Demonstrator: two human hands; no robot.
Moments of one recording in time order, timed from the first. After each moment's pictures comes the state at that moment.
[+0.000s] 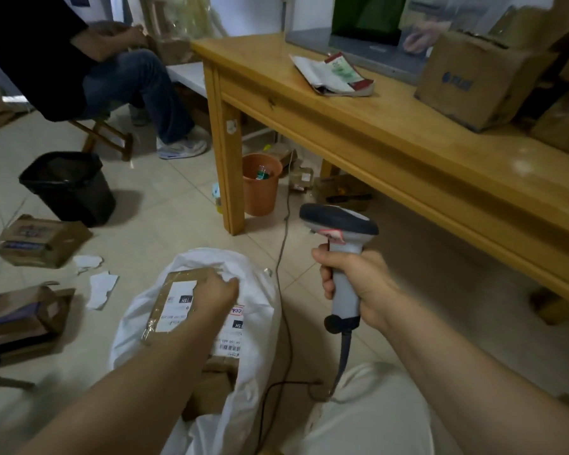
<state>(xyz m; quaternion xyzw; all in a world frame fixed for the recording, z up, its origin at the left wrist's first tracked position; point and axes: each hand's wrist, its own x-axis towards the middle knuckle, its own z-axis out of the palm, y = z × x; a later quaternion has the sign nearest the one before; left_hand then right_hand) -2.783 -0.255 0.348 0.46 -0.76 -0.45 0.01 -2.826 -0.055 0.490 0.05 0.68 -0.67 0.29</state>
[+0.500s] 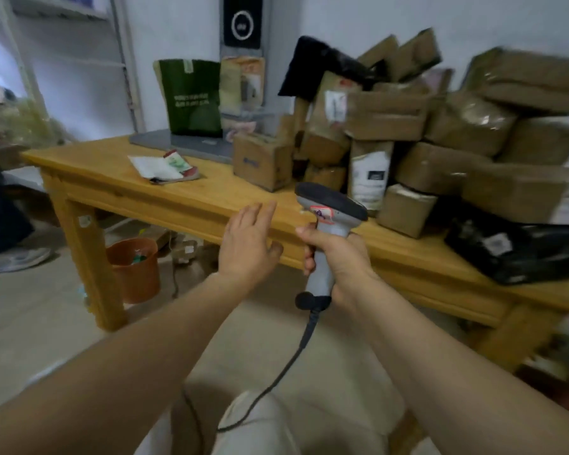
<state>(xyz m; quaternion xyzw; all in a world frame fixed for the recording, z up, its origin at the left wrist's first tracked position) -2.844 -0.017 0.570 -0.07 -0.94 -0.24 0.24 -2.790 0.116 0.617 0.07 0.63 -0.77 -0.01</state>
